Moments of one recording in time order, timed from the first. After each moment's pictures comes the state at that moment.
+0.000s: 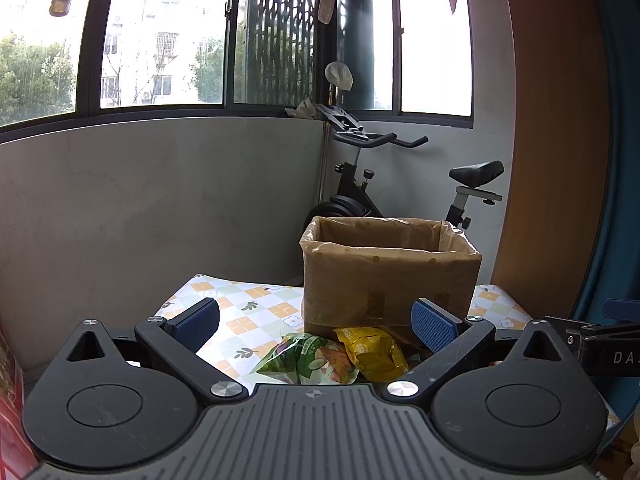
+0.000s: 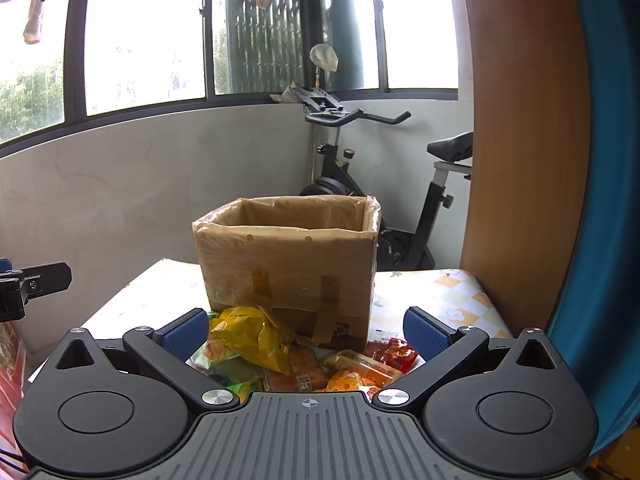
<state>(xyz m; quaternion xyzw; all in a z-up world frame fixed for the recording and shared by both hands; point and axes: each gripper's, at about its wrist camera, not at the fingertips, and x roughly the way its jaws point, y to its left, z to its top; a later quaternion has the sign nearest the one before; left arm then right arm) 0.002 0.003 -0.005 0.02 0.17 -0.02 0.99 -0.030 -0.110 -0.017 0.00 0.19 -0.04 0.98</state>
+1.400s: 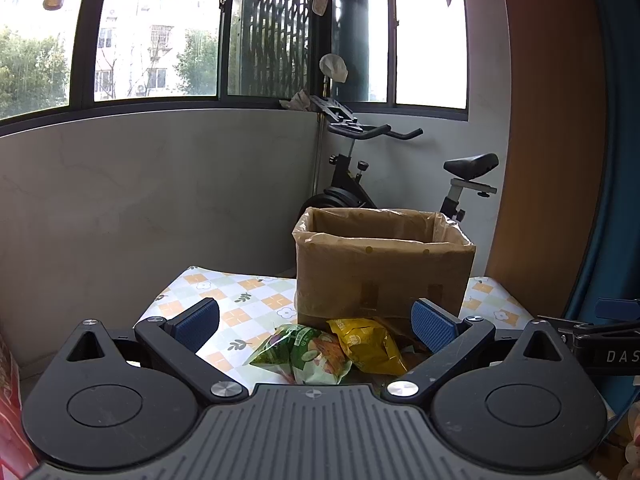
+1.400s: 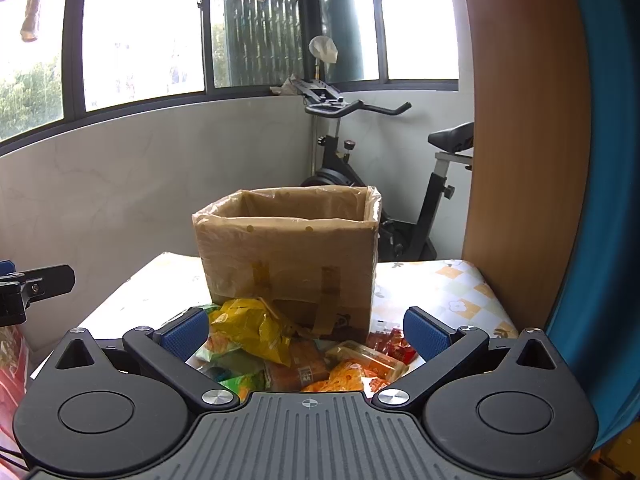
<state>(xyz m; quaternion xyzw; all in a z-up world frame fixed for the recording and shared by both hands) 0.005 -0.001 -0.008 0.02 0.18 -0.03 0.98 -0.026 -0.105 -0.020 0.00 0.20 -0.04 0.98</state>
